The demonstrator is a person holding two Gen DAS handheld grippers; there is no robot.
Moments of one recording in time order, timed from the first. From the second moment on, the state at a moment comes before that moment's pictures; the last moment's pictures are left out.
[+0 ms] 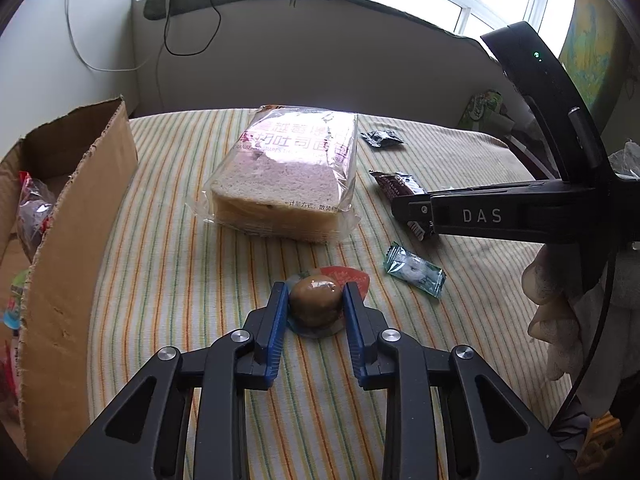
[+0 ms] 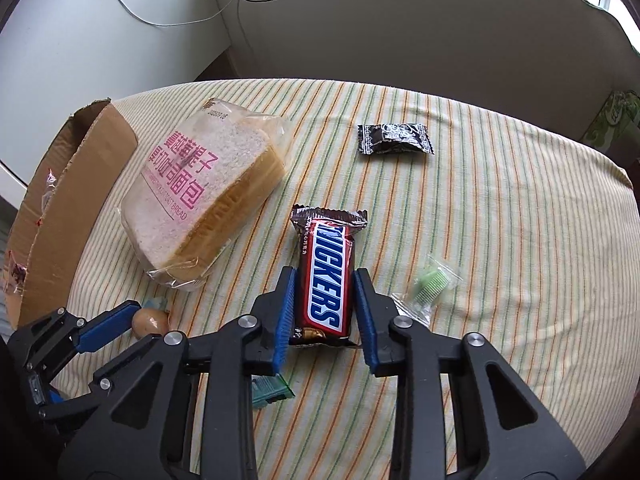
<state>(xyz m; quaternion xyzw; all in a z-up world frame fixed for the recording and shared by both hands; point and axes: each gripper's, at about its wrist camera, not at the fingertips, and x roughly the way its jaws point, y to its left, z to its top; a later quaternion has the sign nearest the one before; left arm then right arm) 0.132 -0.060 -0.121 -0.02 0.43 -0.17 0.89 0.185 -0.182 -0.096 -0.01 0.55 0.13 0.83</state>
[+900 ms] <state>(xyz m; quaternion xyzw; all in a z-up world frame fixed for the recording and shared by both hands) 0.090 -0.031 -0.082 -0.05 0.38 -0.16 0.91 0.133 -0.204 -0.049 0.03 0.51 0.14 0.85</state>
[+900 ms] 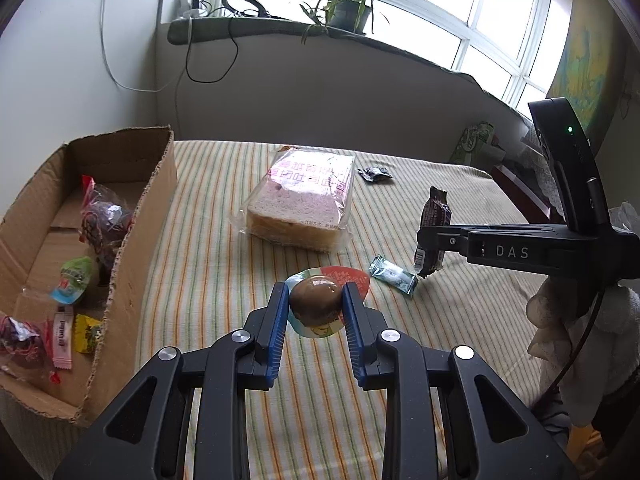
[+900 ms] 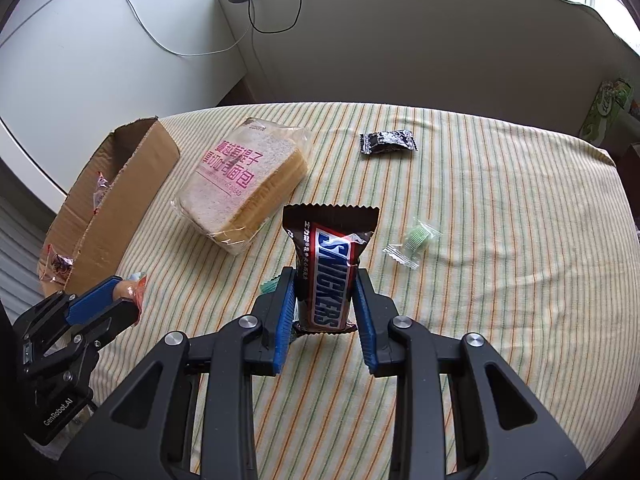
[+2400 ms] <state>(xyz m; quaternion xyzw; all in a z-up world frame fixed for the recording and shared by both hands) 0.091 0.137 -0.045 -0.09 0.32 -0.02 0.94 0.106 -0.005 0.009 -0.03 0.46 0.31 0.83</state>
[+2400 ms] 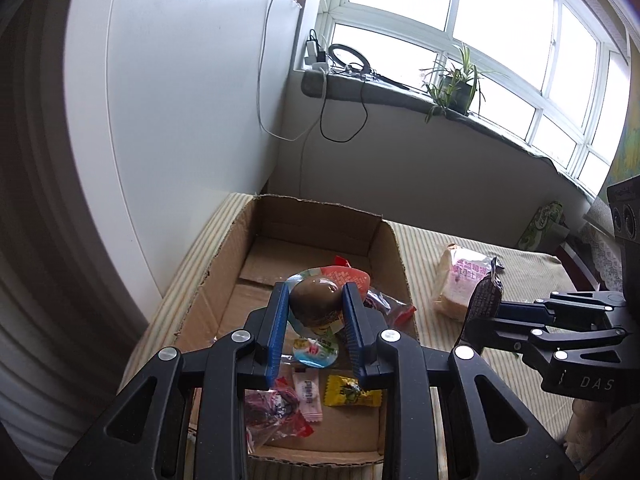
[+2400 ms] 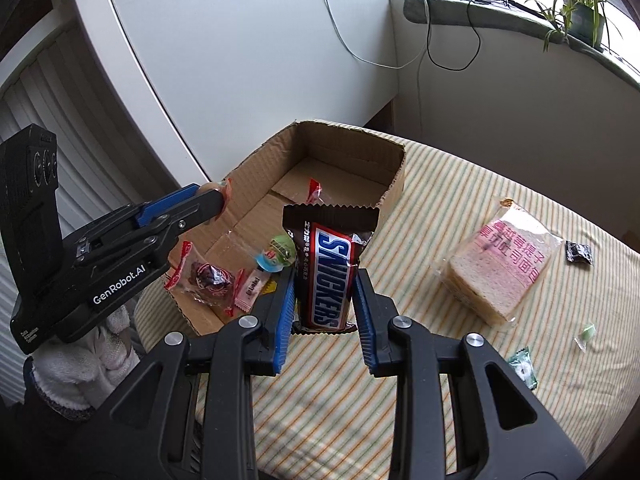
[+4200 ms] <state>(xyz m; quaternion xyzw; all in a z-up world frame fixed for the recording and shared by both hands) 0.091 0.144 -0.028 -0.10 0.31 -0.01 0.95 0.094 -0.002 0.010 -0.04 0.42 0.32 0.85</state>
